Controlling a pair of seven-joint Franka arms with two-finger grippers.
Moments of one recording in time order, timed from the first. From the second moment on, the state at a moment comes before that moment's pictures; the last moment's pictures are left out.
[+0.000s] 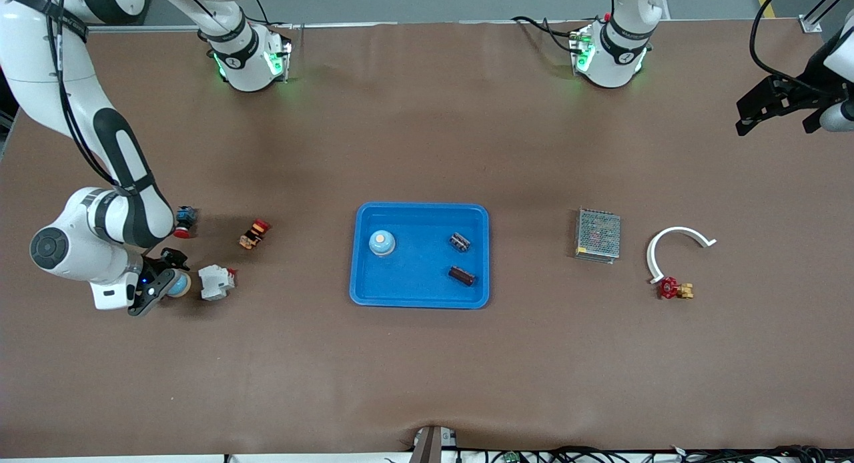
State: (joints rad) left arm -0.04 -0.09 -0.05 -1.57 0.04 1.50 -0.08; right arm -0.17 0.67 -0.02 -1.78 0.02 2.41 -1.09
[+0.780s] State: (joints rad) left arm -0.04 -0.09 -0.05 -1.57 0.04 1.49 -0.08; right arm -0.16 0.66 -0.01 -1.65 0.06 2.20 -0.98
